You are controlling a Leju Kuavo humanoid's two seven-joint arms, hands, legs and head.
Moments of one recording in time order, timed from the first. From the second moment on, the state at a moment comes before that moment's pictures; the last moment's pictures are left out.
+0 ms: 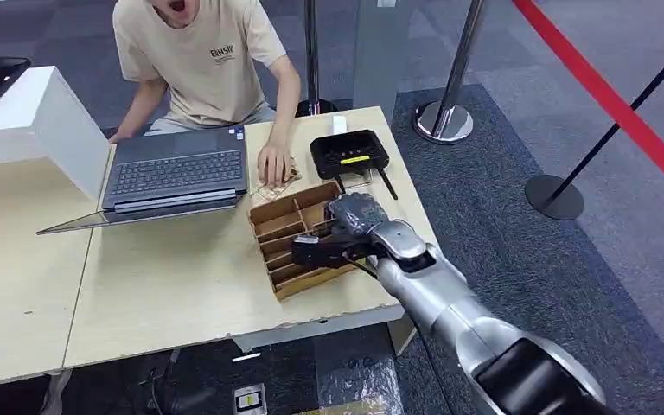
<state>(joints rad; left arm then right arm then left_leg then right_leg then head) -0.37 -0.01 -0.73 -0.21 0.56 0.15 -0.03 -0.77 0.02 0.61 -0.64 1.01 -0.22 -0.02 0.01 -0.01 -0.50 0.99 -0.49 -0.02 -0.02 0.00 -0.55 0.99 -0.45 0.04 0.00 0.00</state>
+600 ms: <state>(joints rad) -0.30 0.03 -0.73 -0.21 0.58 0.15 -0.12 -0.94 -0.09 0.51 -1.12 0.46 0.06 0.03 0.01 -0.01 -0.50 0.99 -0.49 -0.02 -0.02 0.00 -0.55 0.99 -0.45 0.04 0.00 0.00</state>
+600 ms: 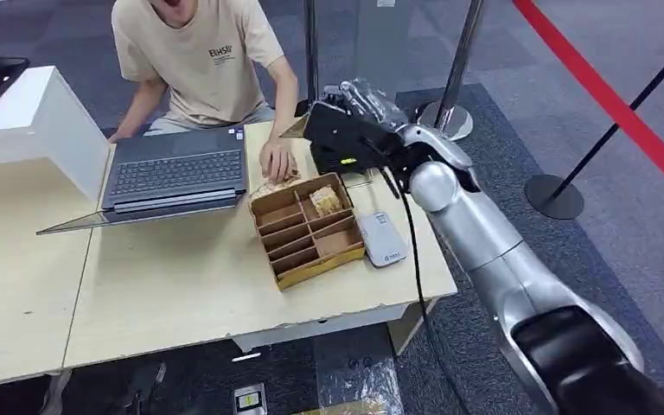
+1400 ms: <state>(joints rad) -0.35 0.01 -0.73 -0.21 0.52 0.12 -0.06 -1.10 -0.06 0.64 -0.71 1.15 -0.38 0.00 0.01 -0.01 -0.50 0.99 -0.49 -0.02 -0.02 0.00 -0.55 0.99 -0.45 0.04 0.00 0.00</state>
